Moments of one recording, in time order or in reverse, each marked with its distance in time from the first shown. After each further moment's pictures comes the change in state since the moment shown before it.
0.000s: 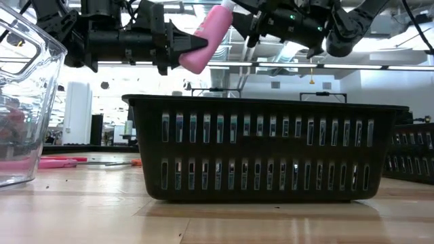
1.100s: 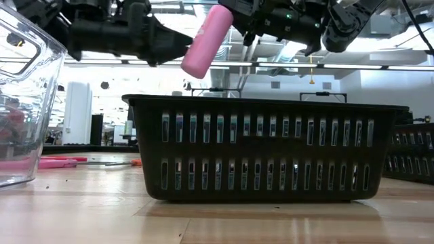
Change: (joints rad) left arm 0.006 -0.253 -0.045 -0.334 0.043 0.132; right arm 0.025 0.000 0.038 -0.119 -0.014 -0.090
